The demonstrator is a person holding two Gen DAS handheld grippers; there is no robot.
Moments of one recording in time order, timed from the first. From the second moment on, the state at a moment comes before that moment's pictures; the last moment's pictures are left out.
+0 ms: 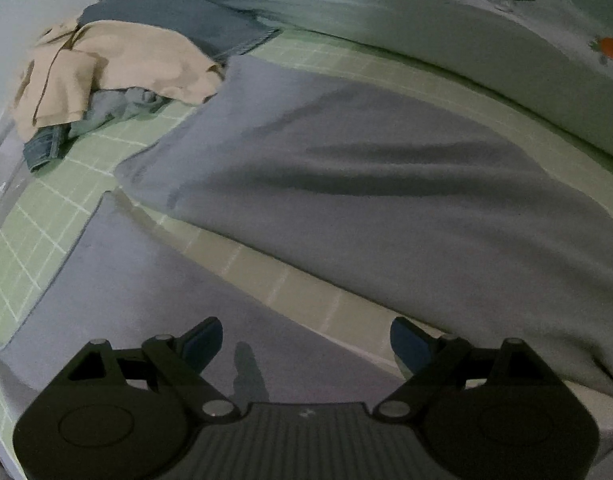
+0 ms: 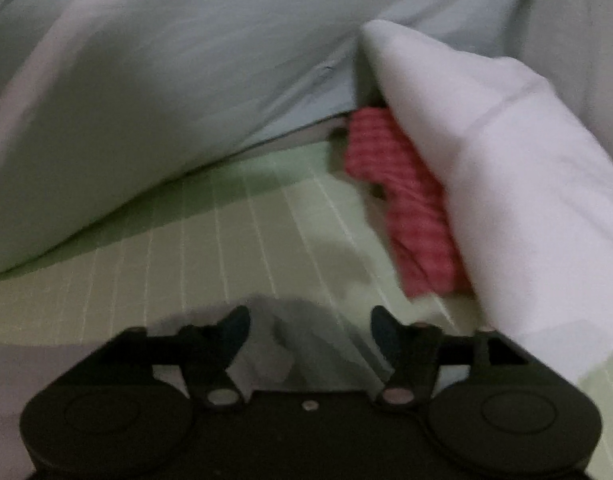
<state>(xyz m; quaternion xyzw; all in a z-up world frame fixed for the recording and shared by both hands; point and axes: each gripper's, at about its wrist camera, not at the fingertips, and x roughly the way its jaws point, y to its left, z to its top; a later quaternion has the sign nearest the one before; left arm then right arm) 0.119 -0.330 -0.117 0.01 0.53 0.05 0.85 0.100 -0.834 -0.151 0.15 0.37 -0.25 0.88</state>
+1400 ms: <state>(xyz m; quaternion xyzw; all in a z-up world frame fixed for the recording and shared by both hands) 0.211 -0.171 -0.128 -0.10 0.50 0.14 0.85 0.072 -0.608 -0.152 0.25 0.38 -0.23 0.86</state>
